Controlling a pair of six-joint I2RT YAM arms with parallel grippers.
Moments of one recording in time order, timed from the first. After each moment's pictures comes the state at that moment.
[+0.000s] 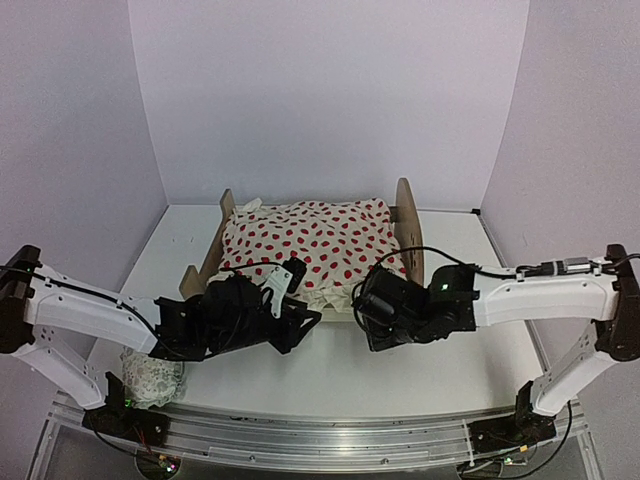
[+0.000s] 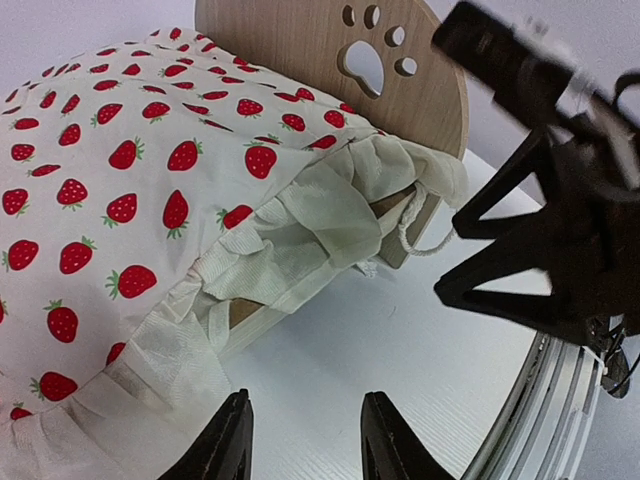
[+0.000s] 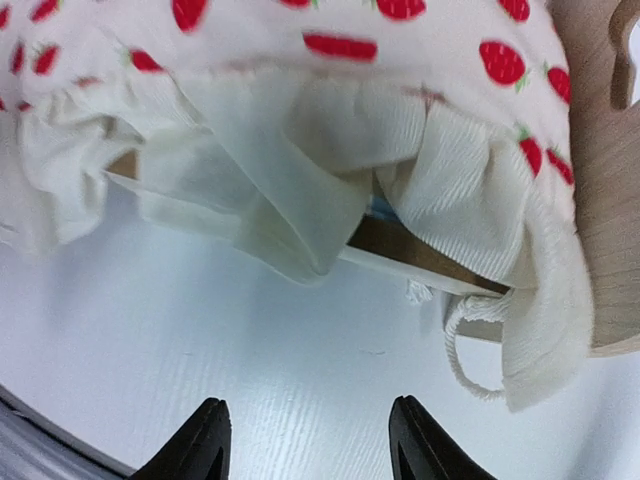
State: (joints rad) left arm -1.23 1.42 0.74 0.29 -0.27 -0.32; right arm 1.18 1.52 1.11 -0.76 0.48 0.79
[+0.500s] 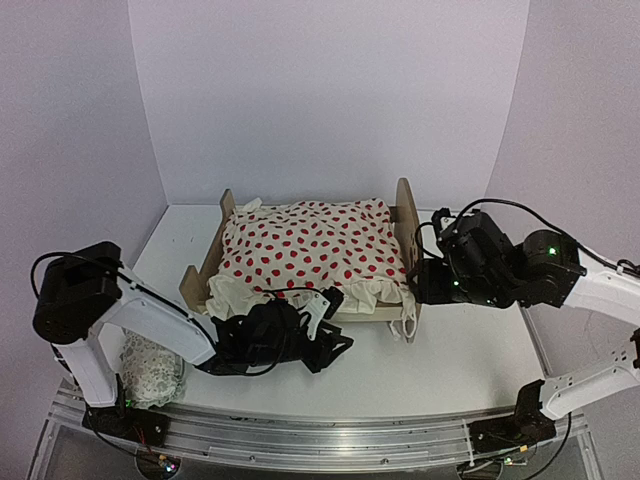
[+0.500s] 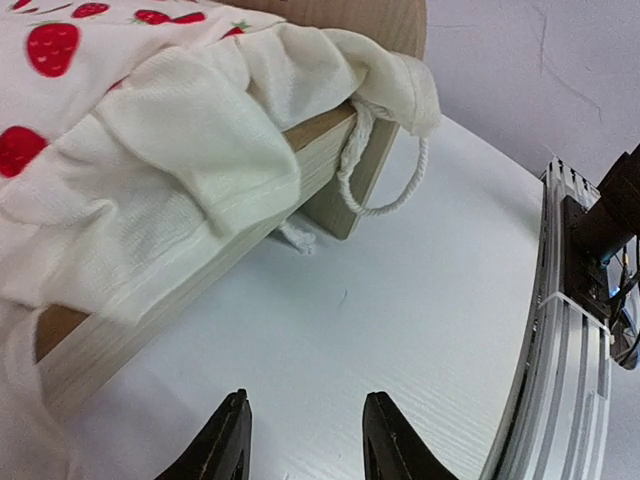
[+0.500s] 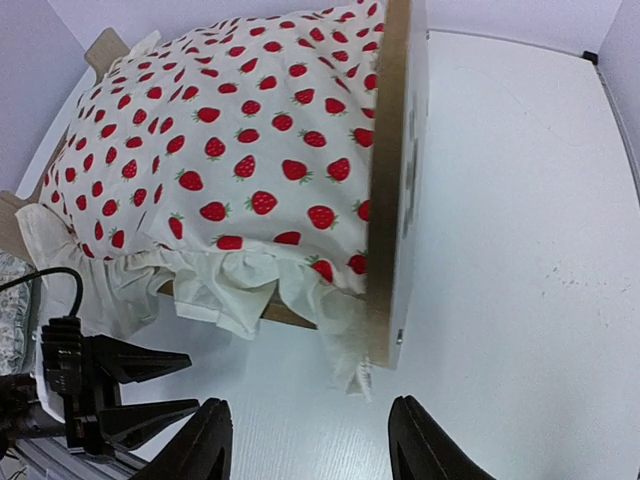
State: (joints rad) left arm -1.24 1.79 0.79 0.62 -0.10 -0.29; right arm 1.08 1.15 1.14 -0.86 0.52 0.77
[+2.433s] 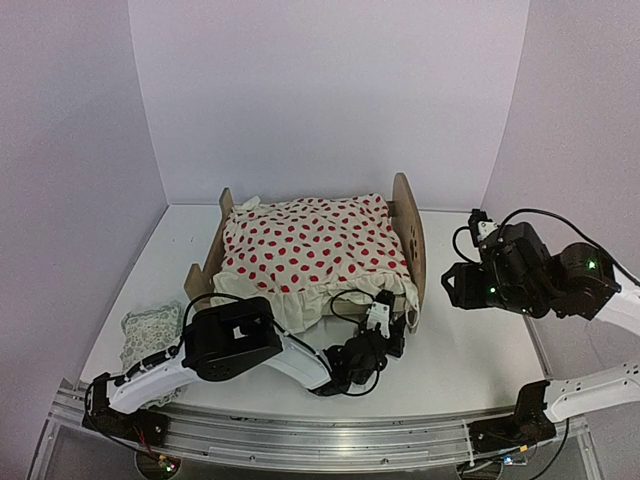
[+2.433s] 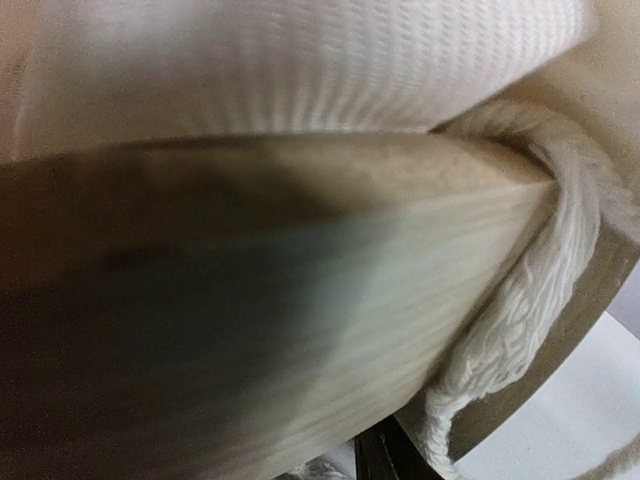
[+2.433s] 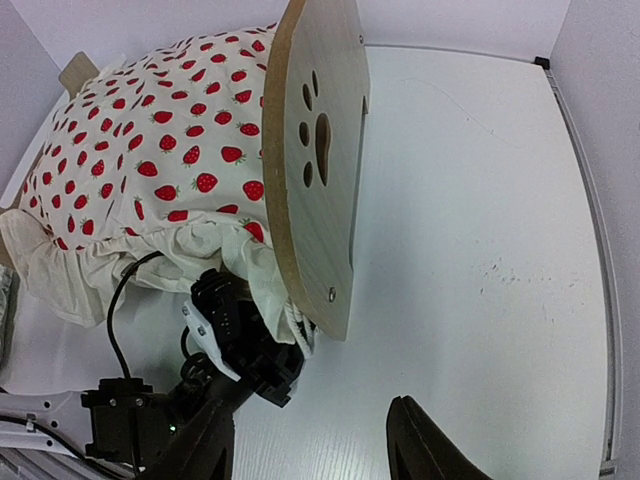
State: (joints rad) left arm -1.30 2.67 1.66 0.94 -0.66 -0.32; right arm 1.04 0.95 1.05 -0.94 0.58 0.73
